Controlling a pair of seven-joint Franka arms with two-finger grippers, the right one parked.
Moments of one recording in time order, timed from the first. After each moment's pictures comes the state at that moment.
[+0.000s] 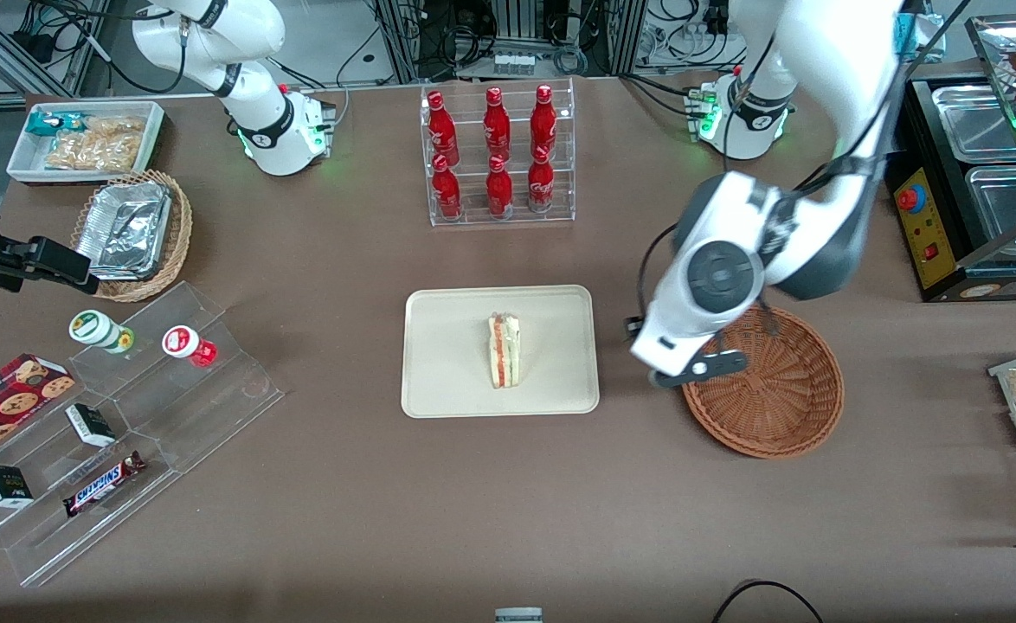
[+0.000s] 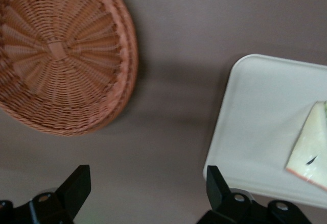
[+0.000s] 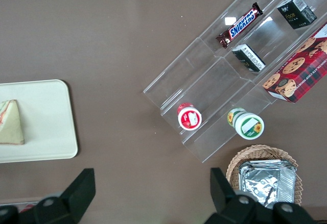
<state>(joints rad) -0.33 0.36 -0.12 -1.63 0.01 1.77 -0.61</state>
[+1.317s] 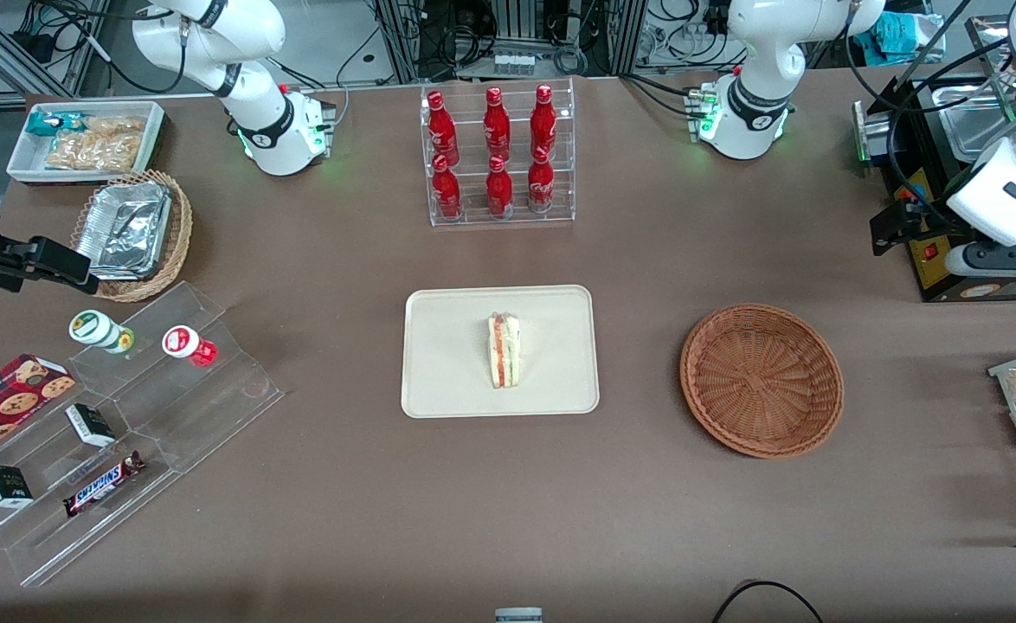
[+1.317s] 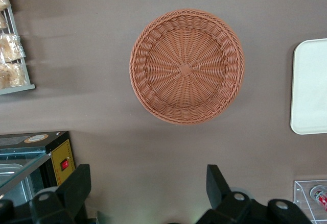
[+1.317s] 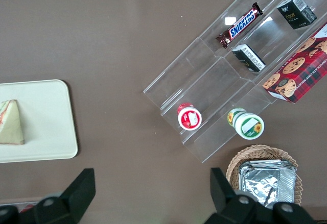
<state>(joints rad) 0.05 -0.03 -0.11 -1.65 0.05 1.56 0.01</state>
